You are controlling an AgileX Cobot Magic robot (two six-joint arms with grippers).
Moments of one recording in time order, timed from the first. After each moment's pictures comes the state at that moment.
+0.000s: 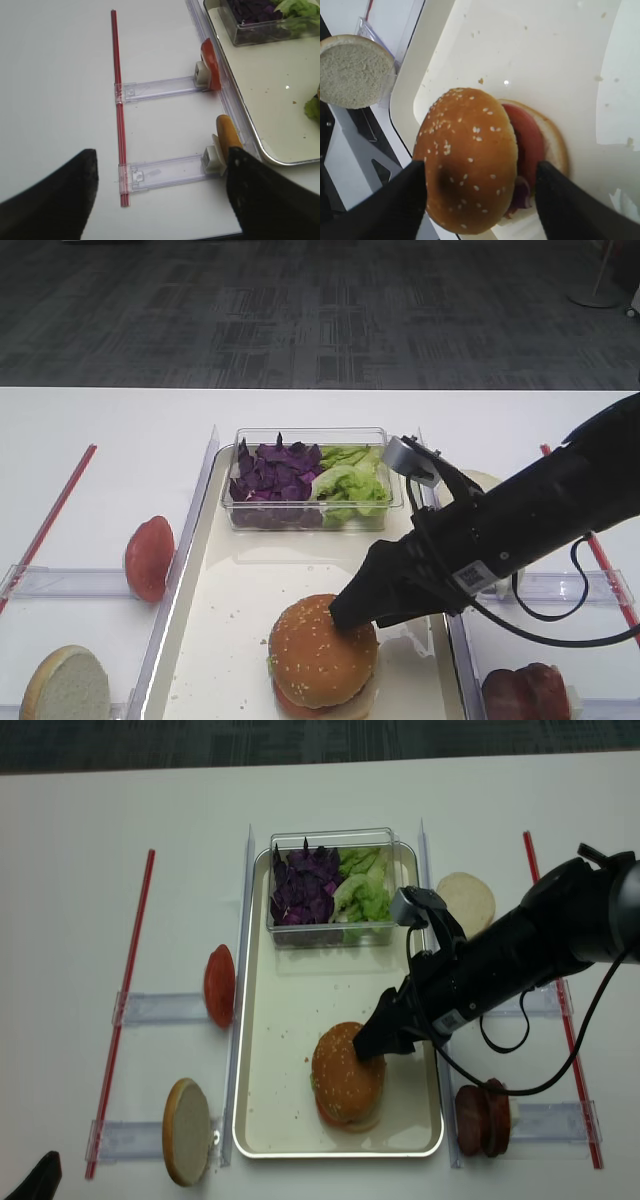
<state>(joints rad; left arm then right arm) -0.09 -0.01 -0.48 0.01 1.18 -0.03 0.32 1.78 -0.76 1.32 0.90 -1.21</state>
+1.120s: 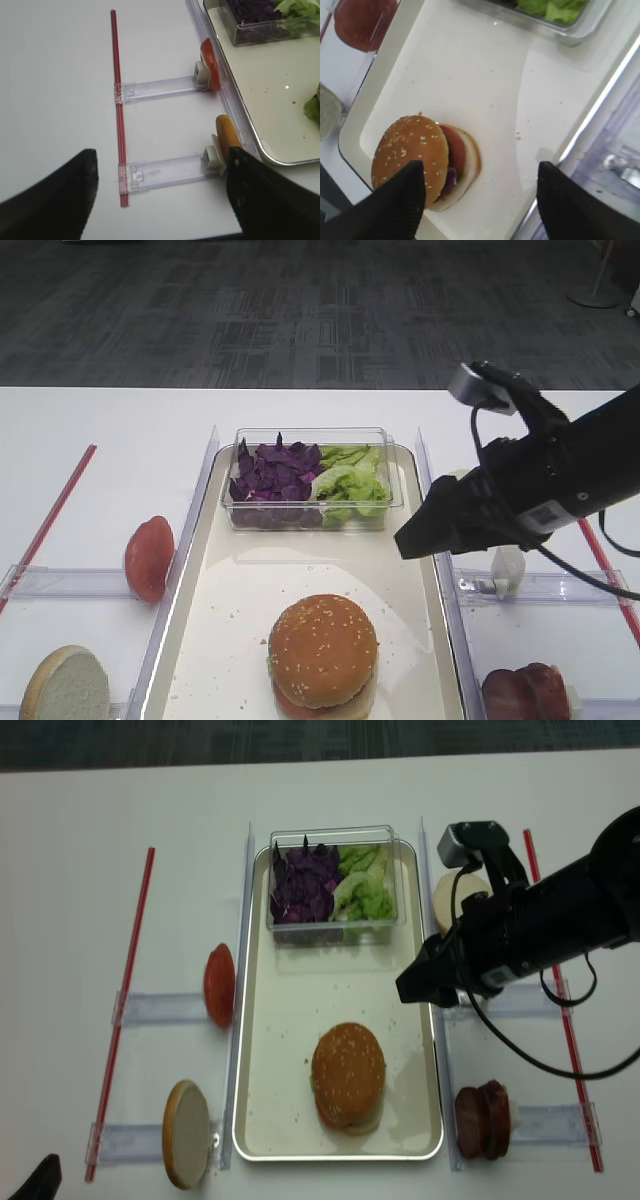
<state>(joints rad) -0.09 -0.01 -0.48 0.01 1.18 -0.03 0.23 1.51 -0.76 1.04 0.77 -0.94</state>
